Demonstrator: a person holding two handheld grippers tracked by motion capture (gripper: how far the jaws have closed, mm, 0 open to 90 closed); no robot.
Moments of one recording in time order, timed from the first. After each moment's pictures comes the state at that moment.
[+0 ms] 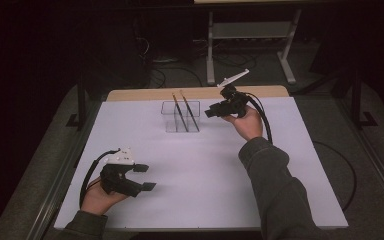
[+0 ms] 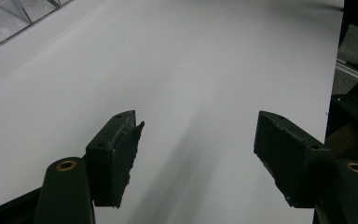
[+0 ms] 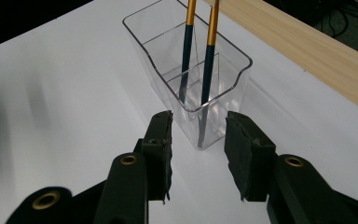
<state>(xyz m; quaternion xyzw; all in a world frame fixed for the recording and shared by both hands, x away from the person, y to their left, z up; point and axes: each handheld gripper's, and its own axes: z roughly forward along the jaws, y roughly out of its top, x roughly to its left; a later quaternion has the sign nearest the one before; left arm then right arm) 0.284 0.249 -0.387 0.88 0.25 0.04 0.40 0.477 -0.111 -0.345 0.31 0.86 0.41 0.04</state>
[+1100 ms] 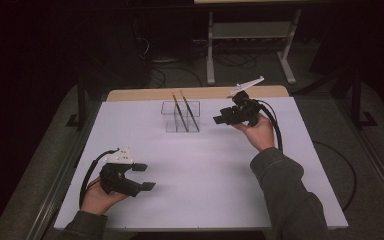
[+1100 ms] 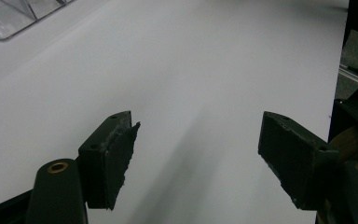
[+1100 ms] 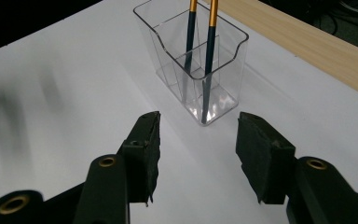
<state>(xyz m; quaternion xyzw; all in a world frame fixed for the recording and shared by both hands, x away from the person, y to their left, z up) 0.286 0.251 -0.388 0.88 0.25 0.04 0.41 0.445 -0.139 -0.344 0.32 0.84 0.42 0.05</state>
